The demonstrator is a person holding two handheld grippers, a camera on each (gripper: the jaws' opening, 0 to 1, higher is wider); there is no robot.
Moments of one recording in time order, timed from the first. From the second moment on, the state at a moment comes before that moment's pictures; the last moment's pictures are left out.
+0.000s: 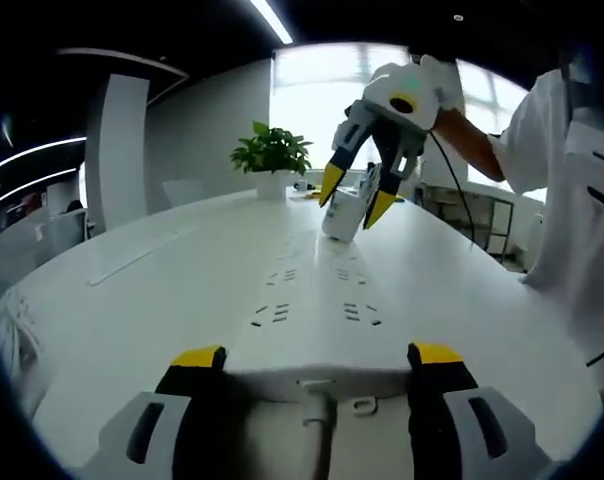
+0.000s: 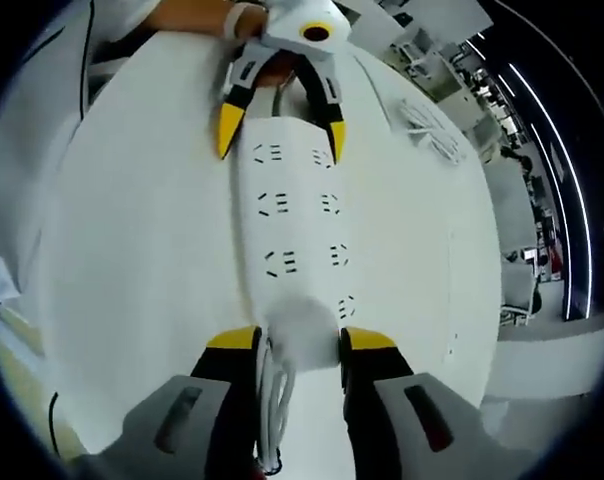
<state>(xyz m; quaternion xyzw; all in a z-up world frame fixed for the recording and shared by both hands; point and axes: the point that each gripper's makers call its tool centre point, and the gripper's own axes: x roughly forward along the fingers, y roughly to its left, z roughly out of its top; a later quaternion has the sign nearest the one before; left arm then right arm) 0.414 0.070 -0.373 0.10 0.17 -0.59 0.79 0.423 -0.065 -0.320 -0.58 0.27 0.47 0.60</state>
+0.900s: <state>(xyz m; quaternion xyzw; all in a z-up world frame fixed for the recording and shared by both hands) 0.408 0.065 -0.371 0.10 0.17 -0.59 0.78 0.424 -0.068 -0.323 -0.58 0.33 0.47 0.58</state>
